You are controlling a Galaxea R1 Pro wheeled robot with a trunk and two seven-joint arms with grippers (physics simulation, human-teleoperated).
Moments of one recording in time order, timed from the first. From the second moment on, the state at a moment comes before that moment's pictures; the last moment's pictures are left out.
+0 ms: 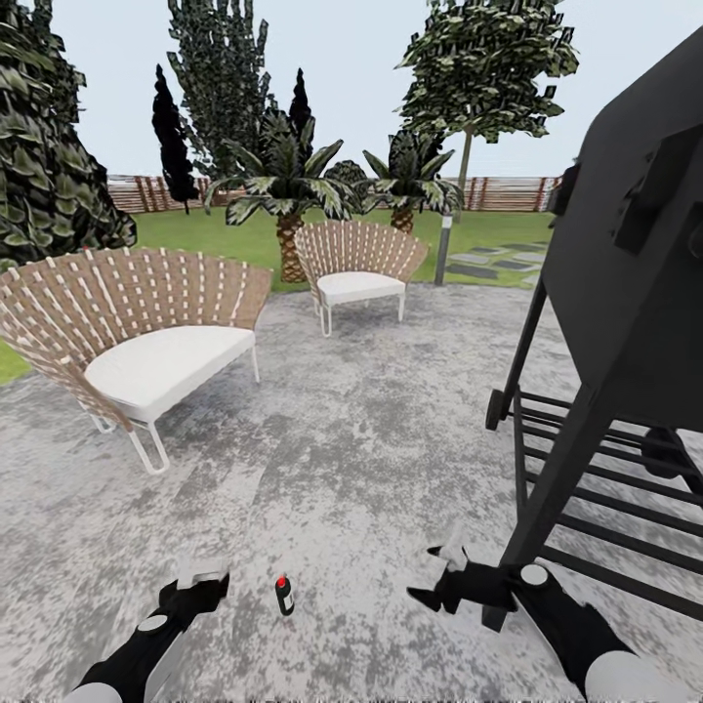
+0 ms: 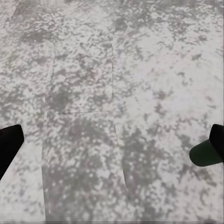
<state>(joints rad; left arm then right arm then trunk) -0.53 0.10 0.07 -0.34 0.03 -0.10 -0.01 -0.55 -0.17 0.23 -0.60 0.10 -0.09 0.85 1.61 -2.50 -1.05</state>
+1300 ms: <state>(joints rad) -0.53 0.11 0.07 -0.35 0.03 -0.11 -0.01 -0.55 -0.17 0.16 -0.60 0.10 -0.09 0.93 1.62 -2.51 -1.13</state>
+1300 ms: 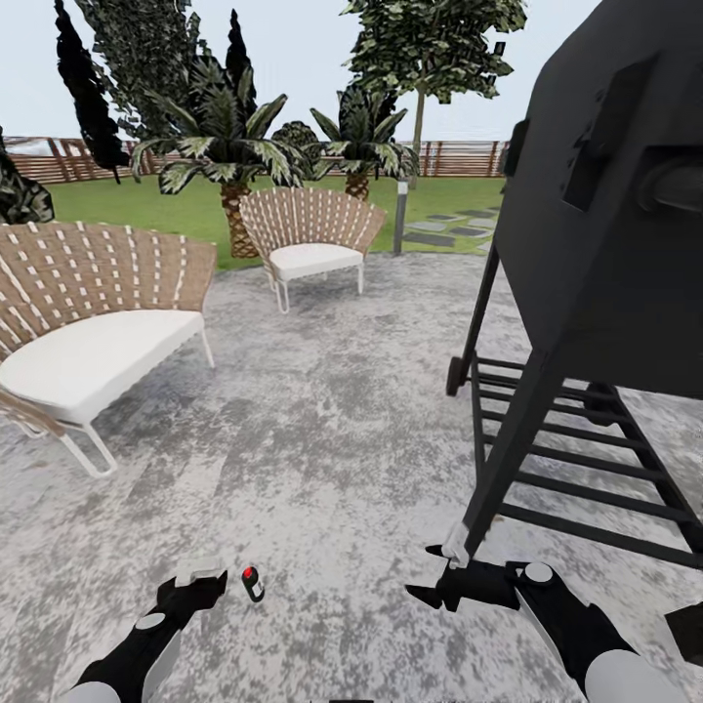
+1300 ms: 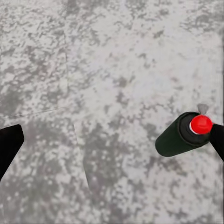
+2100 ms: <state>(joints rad) -0.53 0.11 0.07 -0.36 0.03 -0.11 -0.01 -0.55 -0.17 0.16 -0.60 0.10 -0.09 0.93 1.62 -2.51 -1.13</state>
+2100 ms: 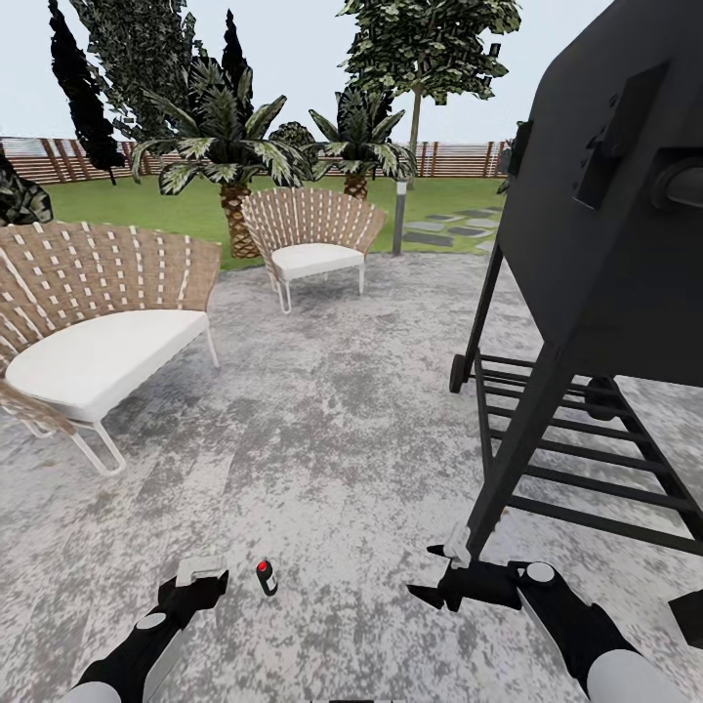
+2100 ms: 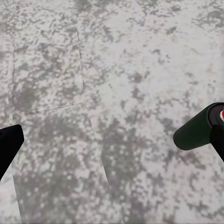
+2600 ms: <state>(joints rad) -0.53 0.11 0.07 -0.36 0.03 -0.11 -0.01 -0.55 -0.17 0.16 -0.60 0.10 -0.09 0.93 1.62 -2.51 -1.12</state>
